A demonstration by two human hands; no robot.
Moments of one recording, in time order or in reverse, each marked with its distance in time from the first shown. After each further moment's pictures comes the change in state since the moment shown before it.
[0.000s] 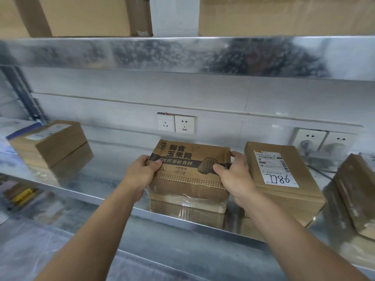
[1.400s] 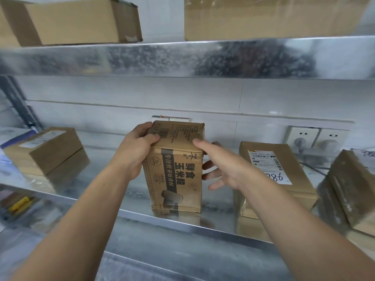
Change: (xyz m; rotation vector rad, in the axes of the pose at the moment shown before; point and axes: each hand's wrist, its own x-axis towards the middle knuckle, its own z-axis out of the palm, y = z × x) left_hand -0.020 0.083 0.004 -0.220 -0.033 0.167; right_hand -0.017 -0.067 -0.017 0.038 -0.391 0.185
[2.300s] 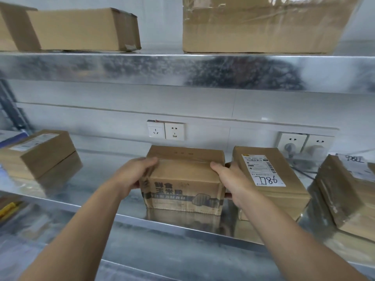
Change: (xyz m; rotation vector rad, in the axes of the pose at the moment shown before) left_hand 0.010 -0.050 -0.022 0.309 -0.130 -0.259; right_hand 0.027 0.057 -0.016 0.125 0.347 -0.022
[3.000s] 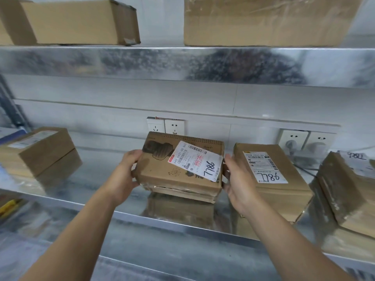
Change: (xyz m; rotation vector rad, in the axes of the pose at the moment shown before) left_hand -0.009 -0.018 -0.008 -0.389 -0.006 0.146; right_hand -0.014 0.013 0.002 0.518 -0.063 -0.079
